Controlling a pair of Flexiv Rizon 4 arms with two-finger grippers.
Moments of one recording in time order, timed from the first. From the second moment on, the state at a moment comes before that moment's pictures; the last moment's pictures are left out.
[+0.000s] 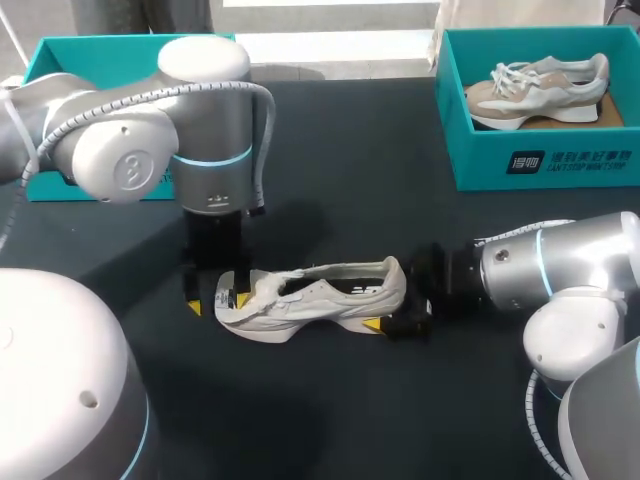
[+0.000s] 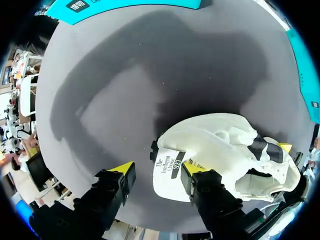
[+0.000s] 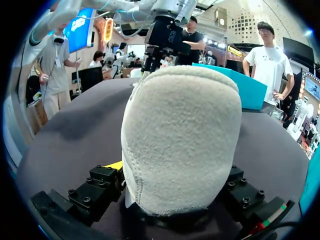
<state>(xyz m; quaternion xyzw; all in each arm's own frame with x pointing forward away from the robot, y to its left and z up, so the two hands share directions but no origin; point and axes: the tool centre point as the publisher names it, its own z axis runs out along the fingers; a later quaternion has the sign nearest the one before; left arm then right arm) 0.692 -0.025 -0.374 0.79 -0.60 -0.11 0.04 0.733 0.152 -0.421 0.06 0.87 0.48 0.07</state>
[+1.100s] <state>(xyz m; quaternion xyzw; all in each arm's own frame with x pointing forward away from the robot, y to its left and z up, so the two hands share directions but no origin) 0.683 -0.085 -0.225 0.42 -0.90 -0.01 0.07 0.733 0.152 -0.421 0.06 0.87 0.48 0.07</state>
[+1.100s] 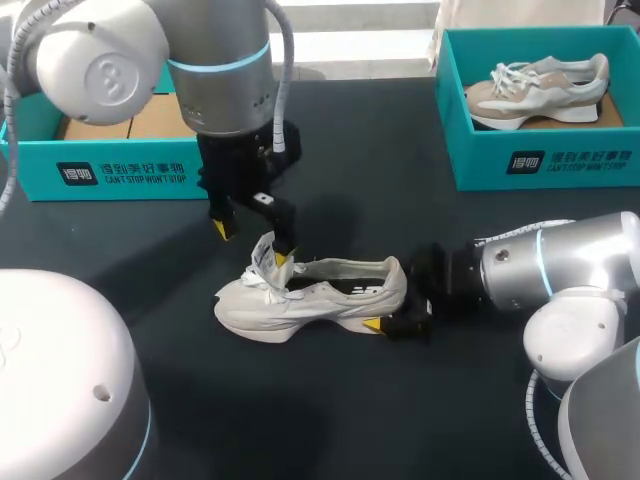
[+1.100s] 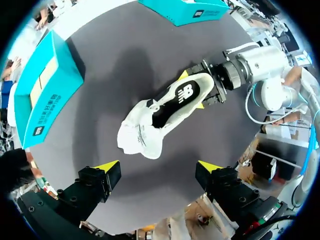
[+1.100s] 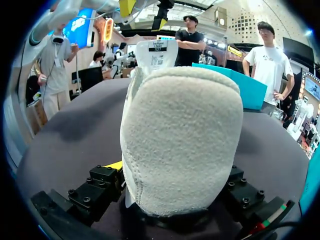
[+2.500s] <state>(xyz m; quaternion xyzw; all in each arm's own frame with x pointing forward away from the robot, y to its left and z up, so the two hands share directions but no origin) 0.715 -0.173 -0.280 -0.10 -0.99 0.01 0.09 0.733 0.152 -0.421 0.06 0.87 0.48 0.07</state>
